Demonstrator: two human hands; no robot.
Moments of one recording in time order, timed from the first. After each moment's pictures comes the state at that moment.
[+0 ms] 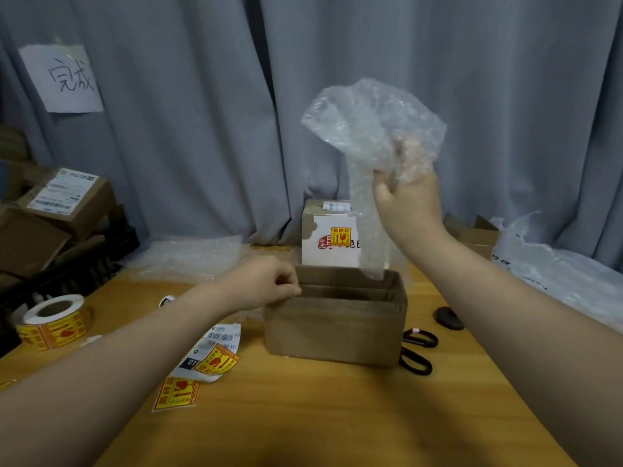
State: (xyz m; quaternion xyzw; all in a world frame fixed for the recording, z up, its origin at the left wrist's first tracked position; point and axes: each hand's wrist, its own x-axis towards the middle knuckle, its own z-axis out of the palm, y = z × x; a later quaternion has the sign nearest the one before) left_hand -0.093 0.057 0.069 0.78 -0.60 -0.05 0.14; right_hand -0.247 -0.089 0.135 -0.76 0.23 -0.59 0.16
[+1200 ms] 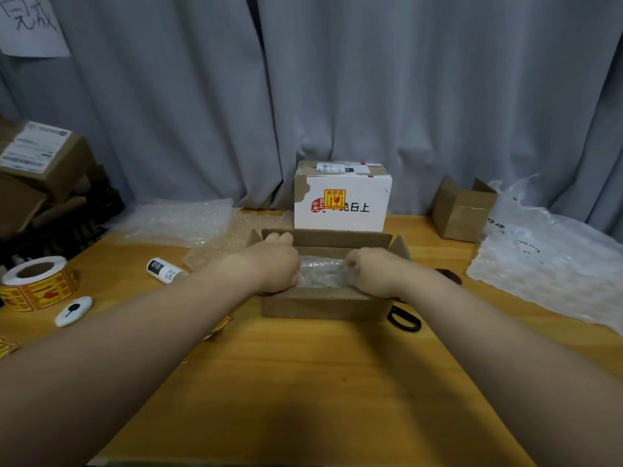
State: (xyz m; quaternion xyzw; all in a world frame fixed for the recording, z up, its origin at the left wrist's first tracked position) left_hand -0.117 0.031 0.041 0.80 -0.59 -0.01 -0.11; right_hand -0.259 -0.081 0.032 -0.94 0.32 0.03 0.12
